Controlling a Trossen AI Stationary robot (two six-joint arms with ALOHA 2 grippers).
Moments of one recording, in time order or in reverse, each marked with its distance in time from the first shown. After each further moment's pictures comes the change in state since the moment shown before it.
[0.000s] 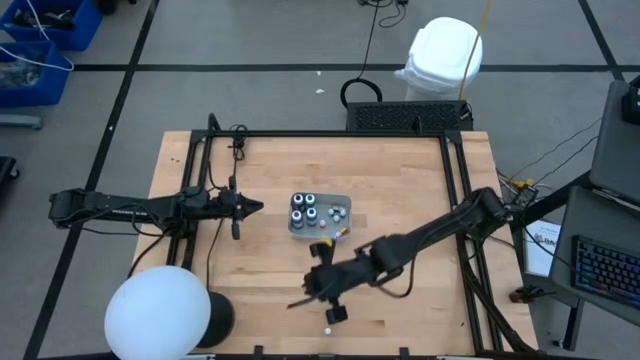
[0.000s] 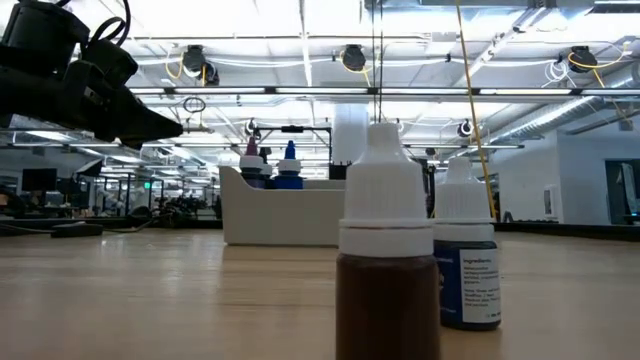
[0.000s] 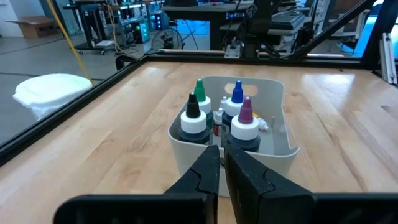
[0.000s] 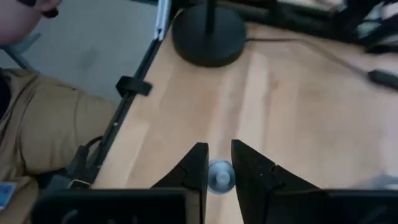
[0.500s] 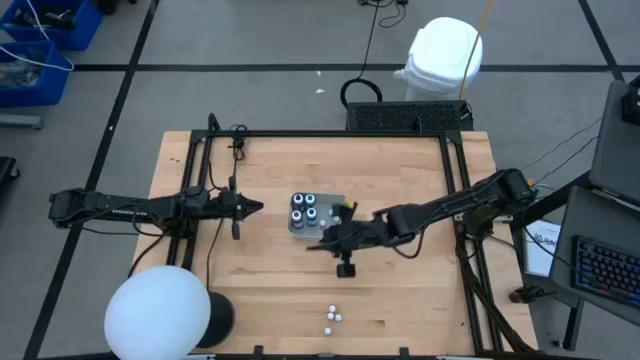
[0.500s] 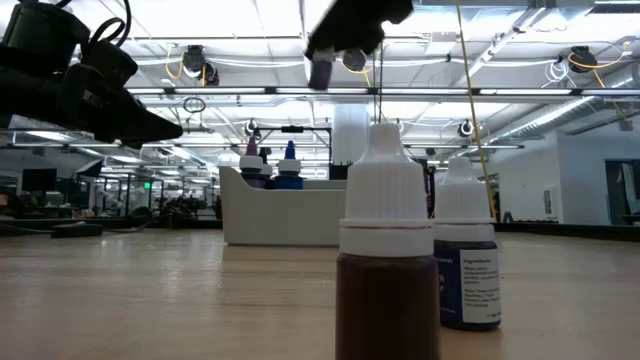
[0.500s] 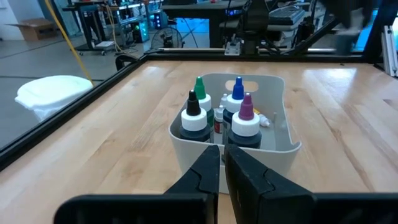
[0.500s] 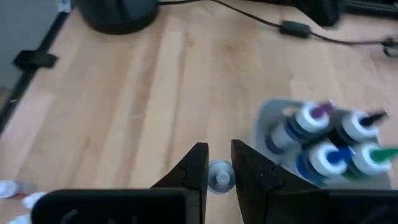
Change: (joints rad) left arm 0.000 0.000 0.000 -0.006 0.000 0.025; right arm -0.176 -0.261 -0.483 0.222 0.044 -0.003
